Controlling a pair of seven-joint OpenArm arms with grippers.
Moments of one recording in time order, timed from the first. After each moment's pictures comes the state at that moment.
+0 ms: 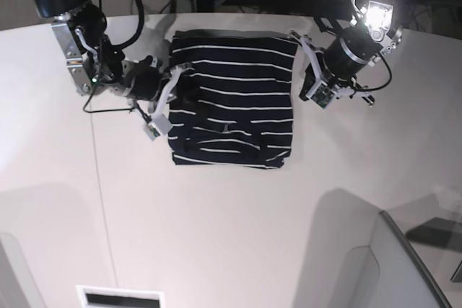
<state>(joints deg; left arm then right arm) 22.2 -15.6 -1.9 98.6 7.3 -30.0 22.4 0.0 10.5 -17.1 65.6 34.4 32.2 -32.9</state>
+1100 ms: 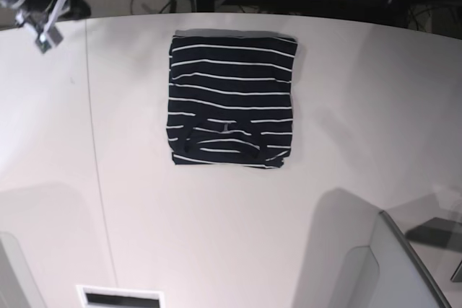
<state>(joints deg) 55.7 -16.3 -6.5 105.7 6.8 -29.9 21.3 -43.1 23.2 13.3 105.4 34.2 29.8 -47.1</state>
